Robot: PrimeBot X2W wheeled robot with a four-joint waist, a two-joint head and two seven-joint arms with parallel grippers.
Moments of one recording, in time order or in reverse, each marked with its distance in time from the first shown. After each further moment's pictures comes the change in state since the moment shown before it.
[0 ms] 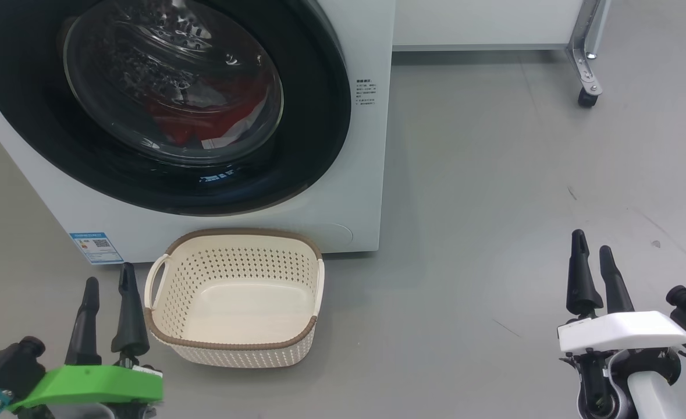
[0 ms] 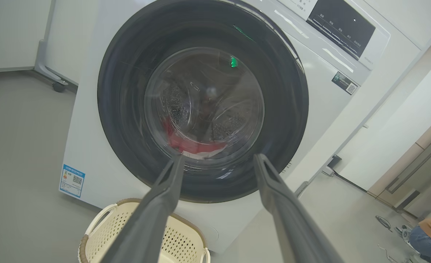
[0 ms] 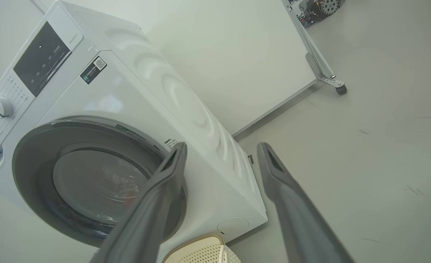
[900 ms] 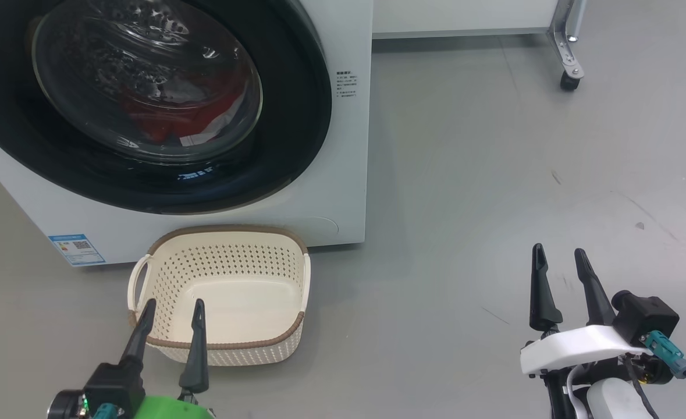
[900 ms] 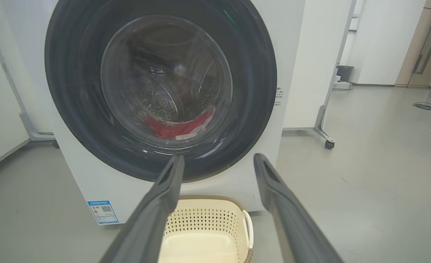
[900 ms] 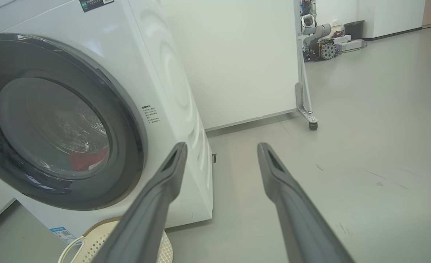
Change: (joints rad) left arm 0.041 0.012 -0.141 0.032 0.486 0.079 -0.082; right arm 0.000 -0.009 0.105 0.053 -0.379 -0.080 -0.084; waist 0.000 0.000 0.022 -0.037
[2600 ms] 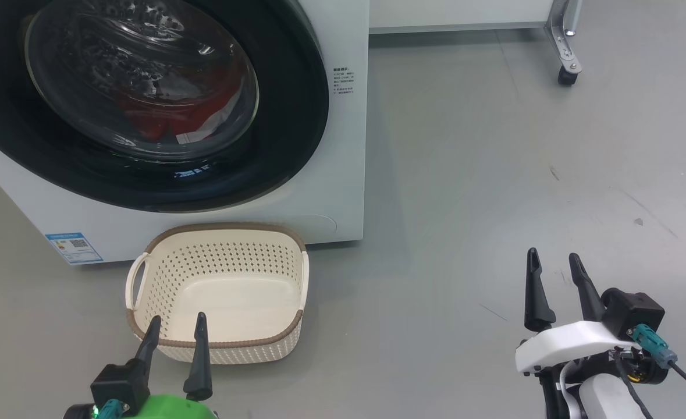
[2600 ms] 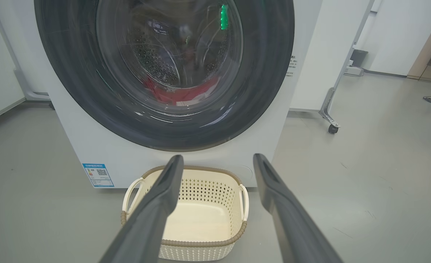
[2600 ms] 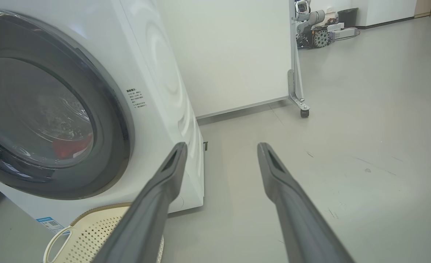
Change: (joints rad) left arm -0.023 0.001 -0.051 0.142 -0.099 0.098 0.000; right arm -0.042 -0.001 0.011 0.103 -0.002 -0.018 -0.002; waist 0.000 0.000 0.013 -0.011
